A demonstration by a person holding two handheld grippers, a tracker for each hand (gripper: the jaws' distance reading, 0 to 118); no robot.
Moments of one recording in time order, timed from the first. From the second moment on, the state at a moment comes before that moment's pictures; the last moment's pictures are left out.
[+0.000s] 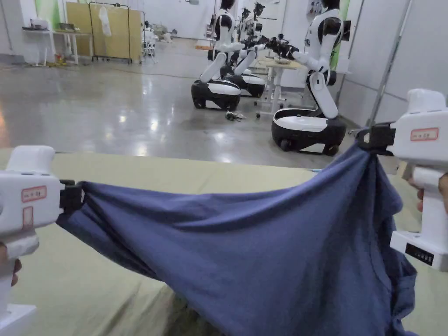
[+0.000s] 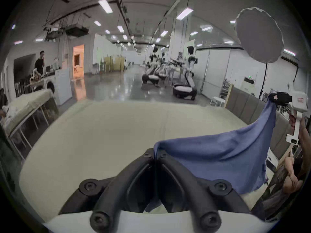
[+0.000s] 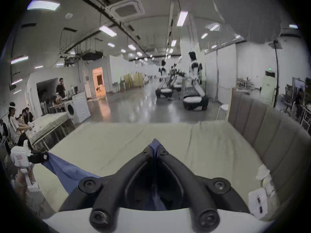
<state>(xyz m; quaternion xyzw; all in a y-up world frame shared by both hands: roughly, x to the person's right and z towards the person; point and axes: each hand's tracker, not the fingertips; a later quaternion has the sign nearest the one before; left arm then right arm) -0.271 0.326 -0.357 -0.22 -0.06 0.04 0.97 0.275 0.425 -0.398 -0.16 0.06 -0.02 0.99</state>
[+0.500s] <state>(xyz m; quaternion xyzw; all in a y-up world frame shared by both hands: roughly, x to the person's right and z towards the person) -0.259 0.521 -0.444 -0.09 0.01 -0.01 1.00 0.281 0.603 -0.430 -0.02 0.04 -0.07 1.00</state>
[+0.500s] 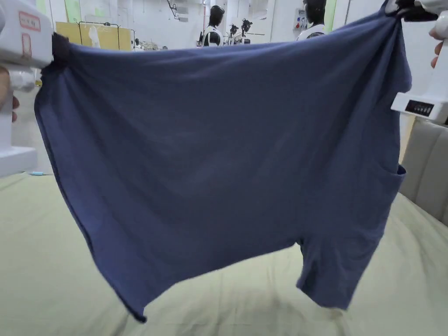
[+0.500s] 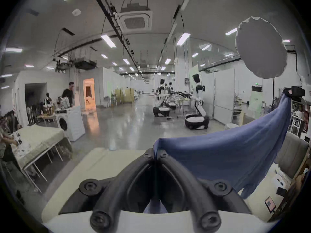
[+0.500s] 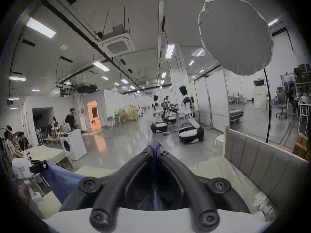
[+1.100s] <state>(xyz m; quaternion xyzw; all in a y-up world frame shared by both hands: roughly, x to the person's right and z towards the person) -0.244 0.368 -0.505 -0.17 0.06 0.00 0.98 0.291 0.421 -0.498 -0.10 0.00 -0.10 0.99</state>
